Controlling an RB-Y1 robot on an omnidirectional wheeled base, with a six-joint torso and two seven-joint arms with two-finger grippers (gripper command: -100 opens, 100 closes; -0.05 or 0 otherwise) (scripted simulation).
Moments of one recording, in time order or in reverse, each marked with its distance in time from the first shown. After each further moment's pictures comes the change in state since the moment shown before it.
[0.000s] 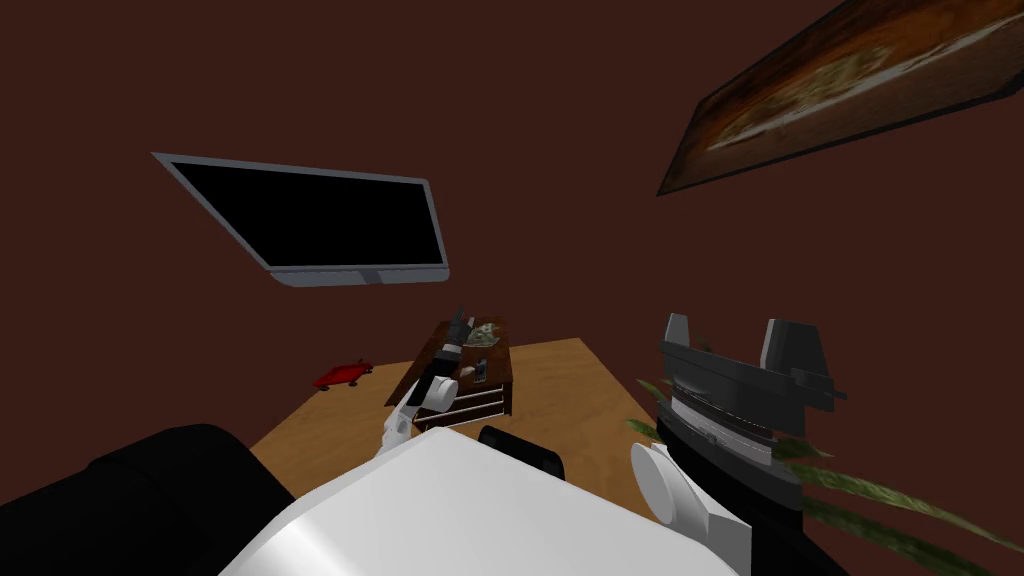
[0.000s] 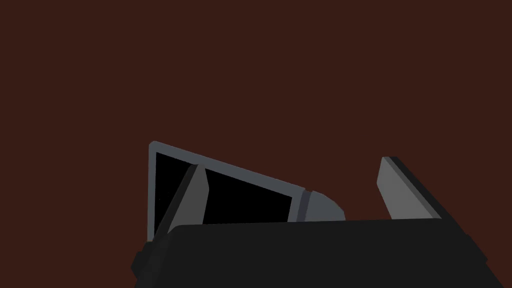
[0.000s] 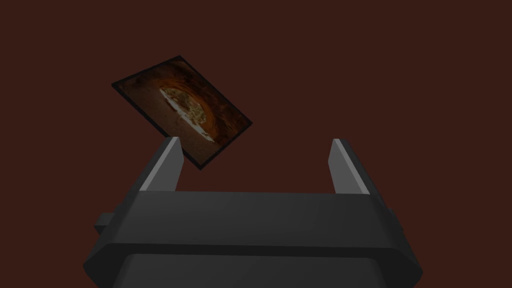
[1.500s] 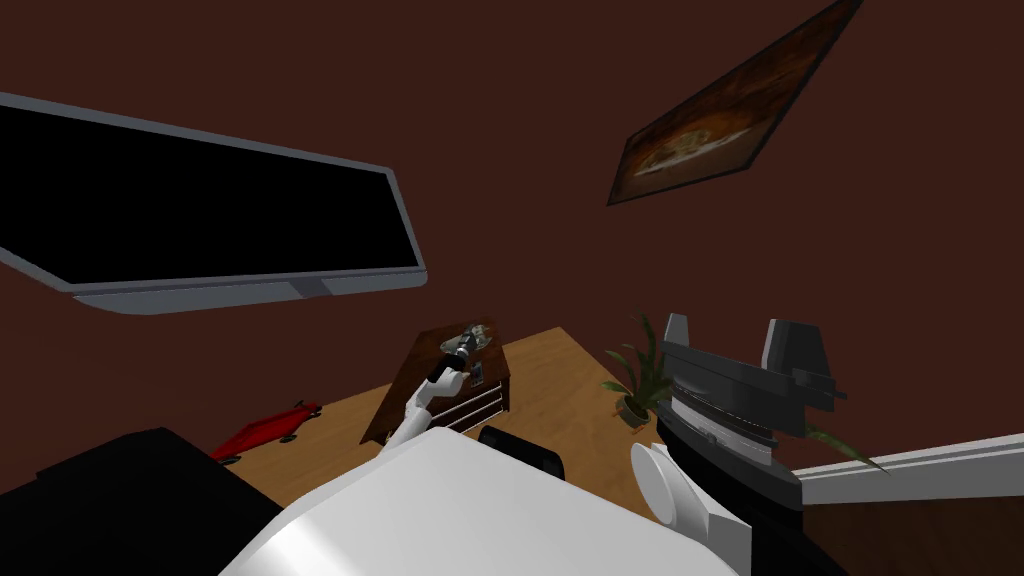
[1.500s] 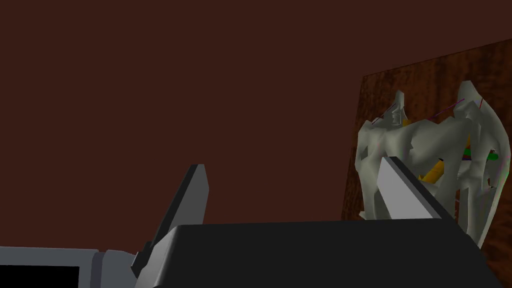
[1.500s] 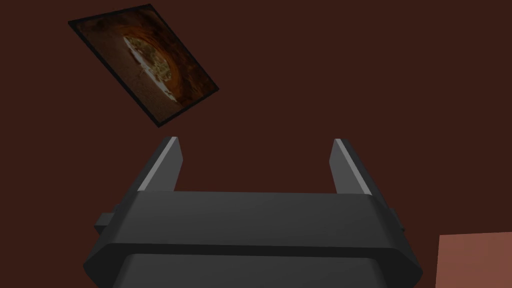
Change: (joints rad) left arm -0.182 0.040 0.033 0.384 0.199 0.344 0.010; right arm 0.000 0.000 0.000 0.000 0.000 0.000 0.000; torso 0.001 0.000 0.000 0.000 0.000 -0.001
